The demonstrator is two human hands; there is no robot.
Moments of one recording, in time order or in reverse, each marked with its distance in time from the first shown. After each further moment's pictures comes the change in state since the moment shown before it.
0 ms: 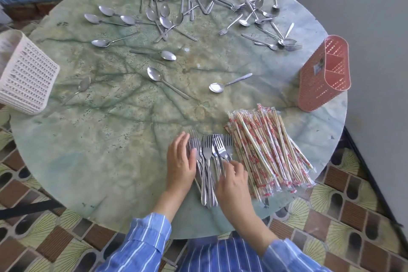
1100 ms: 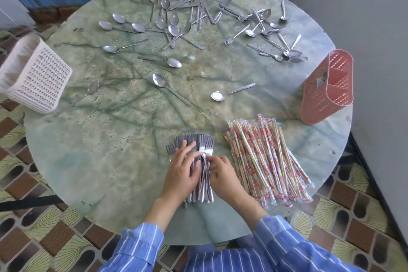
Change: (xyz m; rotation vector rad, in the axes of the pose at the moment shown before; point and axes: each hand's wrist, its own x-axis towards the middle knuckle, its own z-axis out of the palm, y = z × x) left_hand -0.003 0.018 -0.016 -0.004 -0.205 0.032; right_hand 0.057 -0.005 -0.017 0.192 -0.279 -0.105
